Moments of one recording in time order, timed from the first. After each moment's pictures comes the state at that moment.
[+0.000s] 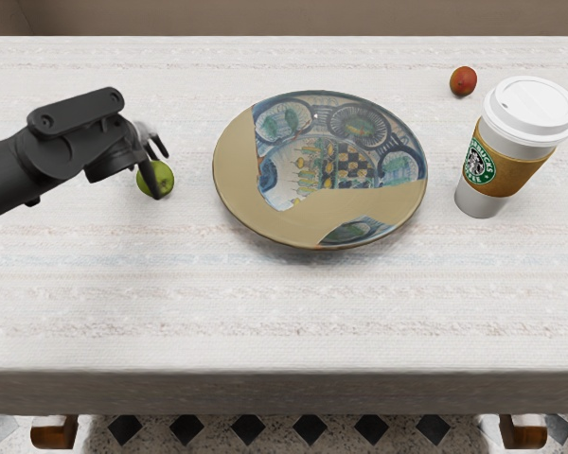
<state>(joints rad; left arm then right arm) -1.36 0.17 0.18 -0.64 0.62 -0.06 0.61 -0.07 0.00 0.56 0.19 -0.21 -0.38 -0.25</state>
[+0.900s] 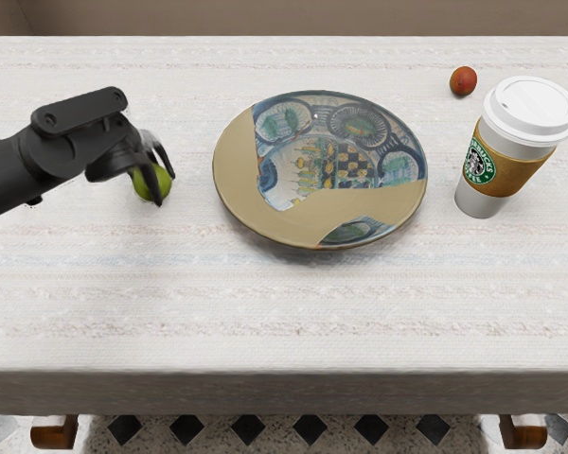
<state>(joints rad) -1.37 0.16 0.21 -0.64 0.59 -0.15 0.61 -0.07 0.00 0.56 0.19 -0.21 -0.38 -0.25</state>
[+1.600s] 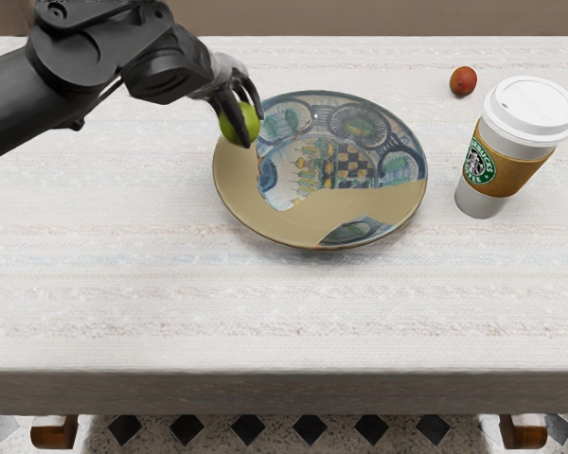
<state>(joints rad) -1.61 0.05 0.08 -0.63 0.43 -0.31 0.61 -0.07 0.00 0.56 0.19 -0.21 -0.38 -0.25</state>
